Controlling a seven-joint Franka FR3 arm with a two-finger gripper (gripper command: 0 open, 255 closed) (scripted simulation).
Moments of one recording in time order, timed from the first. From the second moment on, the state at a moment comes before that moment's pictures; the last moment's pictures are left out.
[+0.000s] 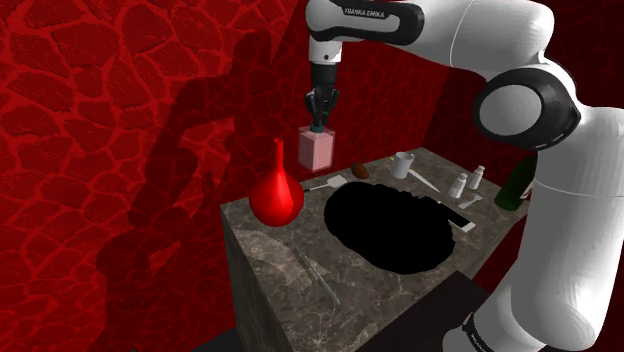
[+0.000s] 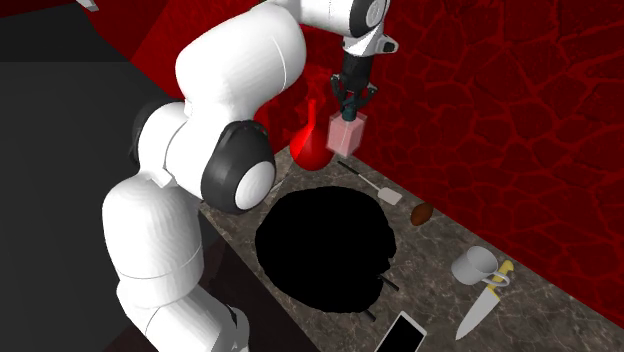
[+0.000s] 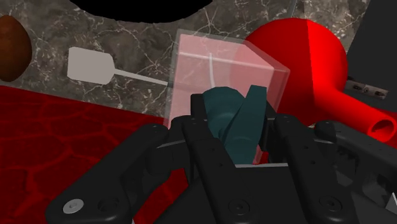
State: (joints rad) arm 0.03 0.34 -0.04 -1.23 0.02 1.47 -0.09
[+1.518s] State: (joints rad) arm -0.06 0.27 -0.08 -1.10 0.01 1.28 -0.23
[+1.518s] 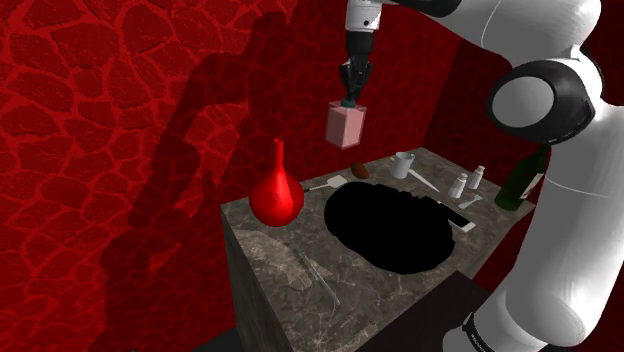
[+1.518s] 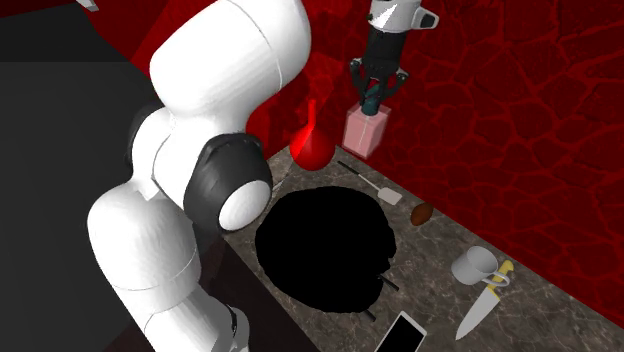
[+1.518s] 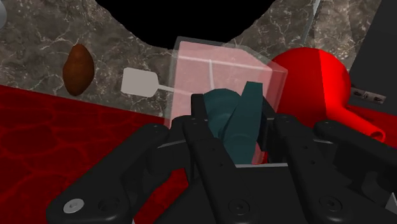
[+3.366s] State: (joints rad) arm -0.38 0.11 -0.31 -1.40 -0.02 1.42 -0.78
